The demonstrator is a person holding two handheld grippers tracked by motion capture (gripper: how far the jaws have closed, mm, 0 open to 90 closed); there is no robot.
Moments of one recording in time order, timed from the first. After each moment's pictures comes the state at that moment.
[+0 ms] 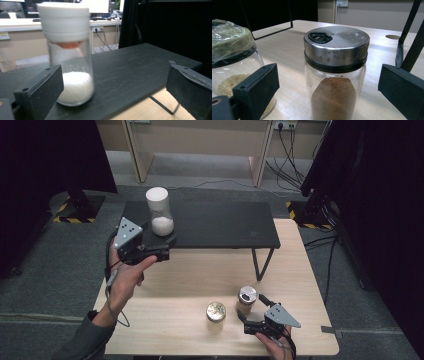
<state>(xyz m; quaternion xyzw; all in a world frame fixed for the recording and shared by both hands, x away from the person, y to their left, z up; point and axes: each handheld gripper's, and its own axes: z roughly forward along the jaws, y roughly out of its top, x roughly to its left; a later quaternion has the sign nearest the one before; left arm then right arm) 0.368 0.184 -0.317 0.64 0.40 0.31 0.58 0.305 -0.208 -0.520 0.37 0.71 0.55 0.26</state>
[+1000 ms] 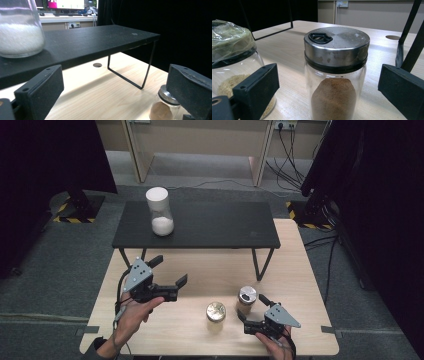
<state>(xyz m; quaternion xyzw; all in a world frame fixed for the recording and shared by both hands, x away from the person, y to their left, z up) 0.322 0.165 -0.385 0.67 0.35 0.25 0.61 0.305 -0.208 -0.520 0.37 0.71 0.55 0.26</state>
